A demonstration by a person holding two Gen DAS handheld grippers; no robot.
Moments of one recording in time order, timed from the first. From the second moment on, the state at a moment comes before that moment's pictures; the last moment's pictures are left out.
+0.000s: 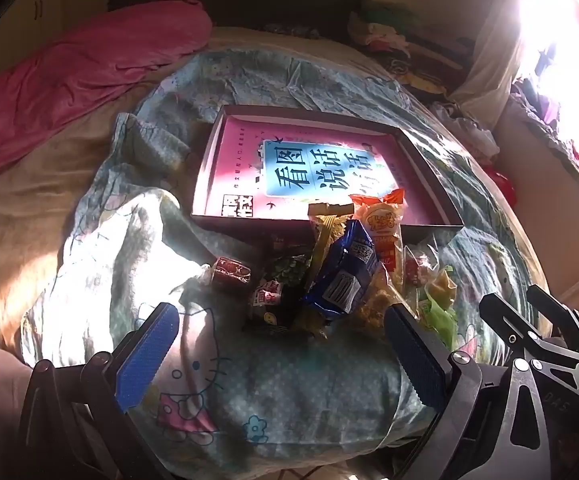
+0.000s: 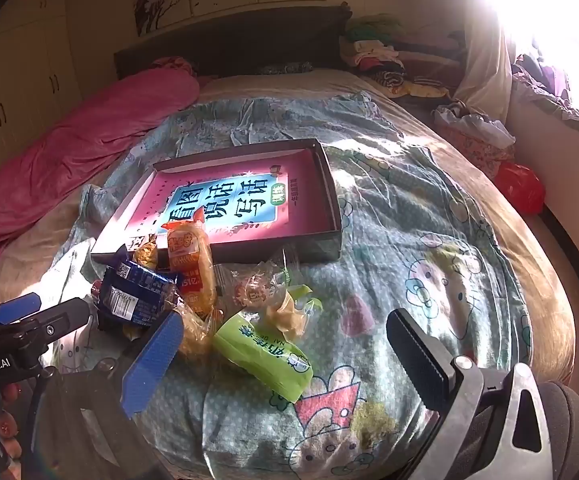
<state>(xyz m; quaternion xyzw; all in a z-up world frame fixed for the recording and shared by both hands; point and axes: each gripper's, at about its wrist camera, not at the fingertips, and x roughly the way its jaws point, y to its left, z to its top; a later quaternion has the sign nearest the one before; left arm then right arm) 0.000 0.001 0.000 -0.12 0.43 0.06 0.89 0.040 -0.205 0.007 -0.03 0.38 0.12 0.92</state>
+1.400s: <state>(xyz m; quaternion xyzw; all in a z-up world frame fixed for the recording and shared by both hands) -0.001 0.017 -0.011 -0.15 0.44 0.05 0.88 0.049 -0.212 -0.010 -0.03 0.41 0.12 0.90</state>
